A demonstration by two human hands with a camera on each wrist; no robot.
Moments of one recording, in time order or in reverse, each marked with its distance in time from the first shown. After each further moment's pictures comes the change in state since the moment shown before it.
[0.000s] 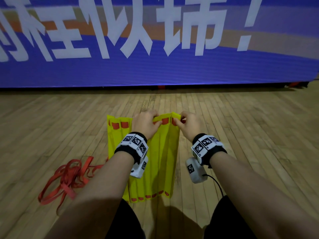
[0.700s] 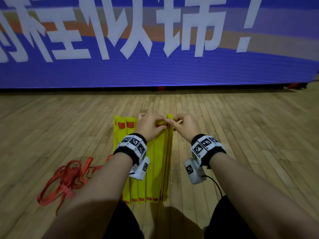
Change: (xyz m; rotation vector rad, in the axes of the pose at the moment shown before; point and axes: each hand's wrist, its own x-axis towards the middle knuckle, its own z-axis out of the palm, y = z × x) left_hand -0.005 0.003 -0.003 -0.138 -0.126 0.094; right_hand -0.001 -0.007 0.004 0.194 -0.120 0.025
